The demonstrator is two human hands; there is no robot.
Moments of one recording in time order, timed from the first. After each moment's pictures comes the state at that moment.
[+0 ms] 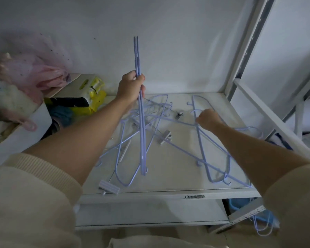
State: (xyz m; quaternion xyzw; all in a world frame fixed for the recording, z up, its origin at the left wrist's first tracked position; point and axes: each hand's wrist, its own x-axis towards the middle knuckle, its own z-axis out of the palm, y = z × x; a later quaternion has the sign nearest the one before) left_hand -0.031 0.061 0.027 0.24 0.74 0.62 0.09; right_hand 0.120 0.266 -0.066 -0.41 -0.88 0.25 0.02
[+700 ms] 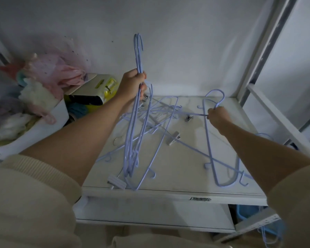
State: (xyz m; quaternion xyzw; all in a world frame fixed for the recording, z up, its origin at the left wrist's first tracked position) left_hand -0.029 0.025 0.045 0.23 0.68 0.68 0.15; right_hand 0.112 0.260 -0.052 -0.44 -0.80 0.39 0.12
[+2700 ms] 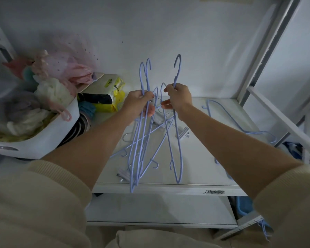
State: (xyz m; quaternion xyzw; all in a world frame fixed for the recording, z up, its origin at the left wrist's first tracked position) left_hand -0.024 -0.032 0.009 0.20 0.70 0.66 0.21; right_hand 0.046 0.086 0.025 -0.28 -0.71 0.60 0.25
